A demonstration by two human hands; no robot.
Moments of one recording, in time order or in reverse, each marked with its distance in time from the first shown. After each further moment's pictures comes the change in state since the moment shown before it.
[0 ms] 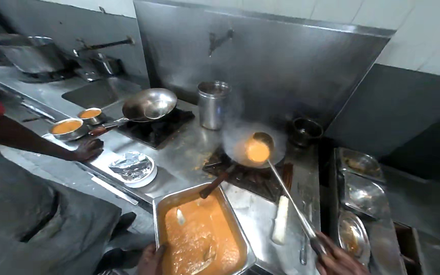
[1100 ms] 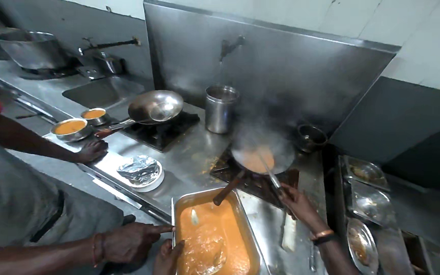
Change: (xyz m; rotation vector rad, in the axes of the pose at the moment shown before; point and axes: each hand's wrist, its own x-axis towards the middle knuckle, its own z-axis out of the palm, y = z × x) left_hand 0.033 0.007 -0.005 -0.070 -0.163 -0.054; right_hand 0.198 -0.011 0.045 -0.763 0.235 -0.003
